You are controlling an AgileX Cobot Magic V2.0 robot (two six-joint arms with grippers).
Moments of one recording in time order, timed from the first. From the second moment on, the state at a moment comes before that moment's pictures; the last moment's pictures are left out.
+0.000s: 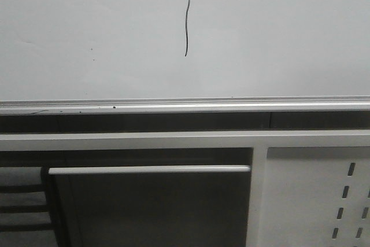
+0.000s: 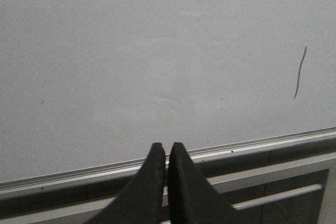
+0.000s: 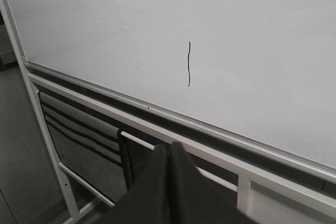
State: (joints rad) left arm -0.33 0.01 0.00 -0.08 0.01 0.10; right arm 0.33 -0.01 -0.28 0.66 0.50 -0.61
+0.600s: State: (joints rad) left arm -0.27 0.00 0.00 -0.06 0.12 0.08; right arm 0.33 -0.01 -0.28 0.66 0.50 -0.61
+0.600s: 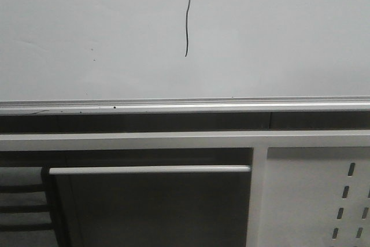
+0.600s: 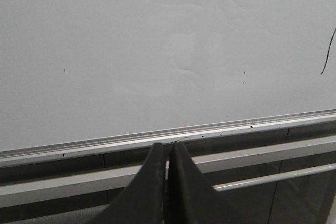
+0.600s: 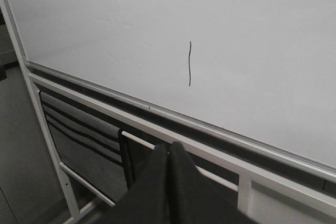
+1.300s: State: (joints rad) left arm -0.27 0.00 0.00 -0.07 0.12 0.08; right arm 0.31 0.00 -0.18 0.46 0.26 -0.42
